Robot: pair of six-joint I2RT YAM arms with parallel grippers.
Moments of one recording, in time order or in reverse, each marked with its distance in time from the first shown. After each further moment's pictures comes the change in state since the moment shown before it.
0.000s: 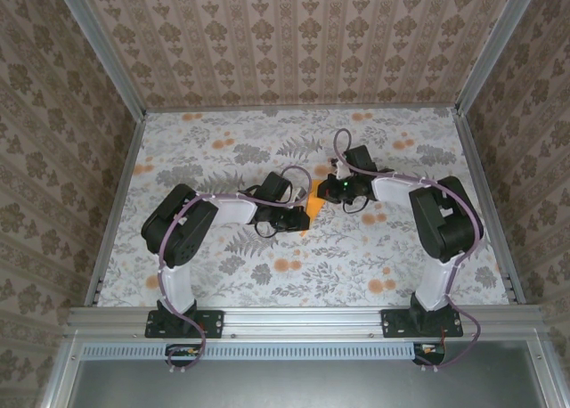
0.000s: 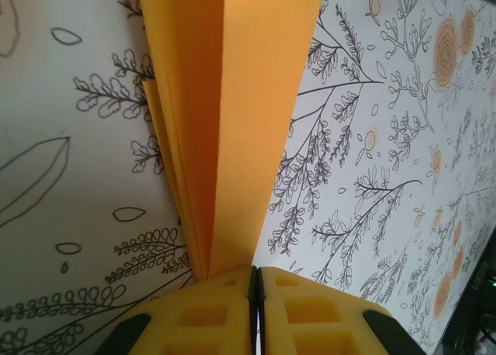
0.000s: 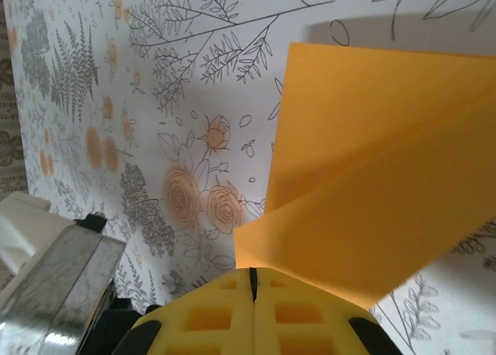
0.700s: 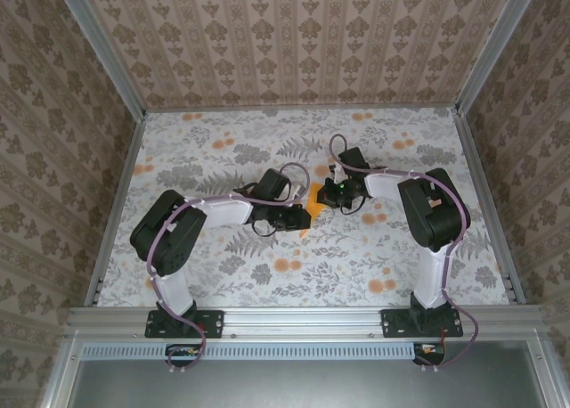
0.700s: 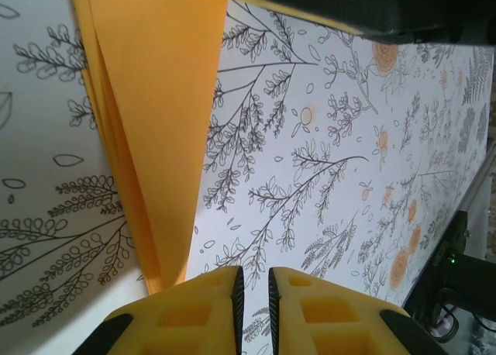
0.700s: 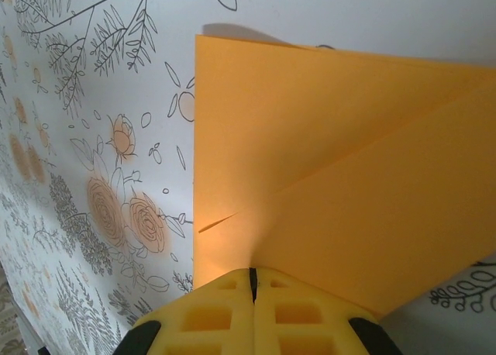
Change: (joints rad) left arm -0.007 -0.094 -0.006 -0.063 0.034 -0.024; right arm 0.001 0.100 0.074 -0.117 0.036 0.002
